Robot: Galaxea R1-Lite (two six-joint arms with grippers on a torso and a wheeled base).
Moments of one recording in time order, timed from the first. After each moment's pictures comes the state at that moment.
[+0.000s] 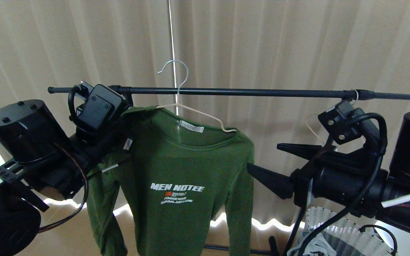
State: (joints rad) left arm -0.40 1.65 -0.61 -1.17 0.17 0.62; right arm 0.73 1.45 -0.66 -0.55 -0.04 0.09
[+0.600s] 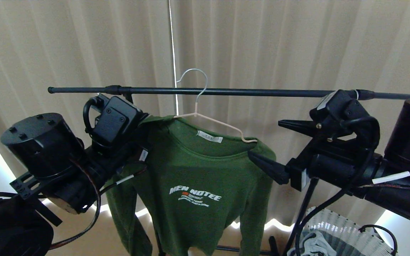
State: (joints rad) left arm -0.50 1.68 -0.56 -1.23 0.16 0.57; right arm 0.67 1.50 -0.69 -0.66 -0.03 -0.26
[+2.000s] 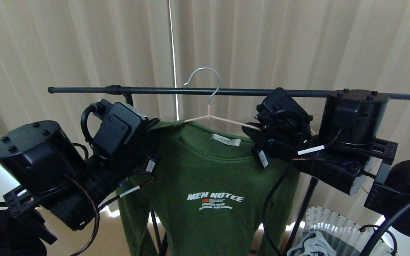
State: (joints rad) left arm -0.58 1.64 -0.53 -1.23 0.16 0.55; right arm 0.67 1.72 -0.89 -0.67 -0.17 -0.36
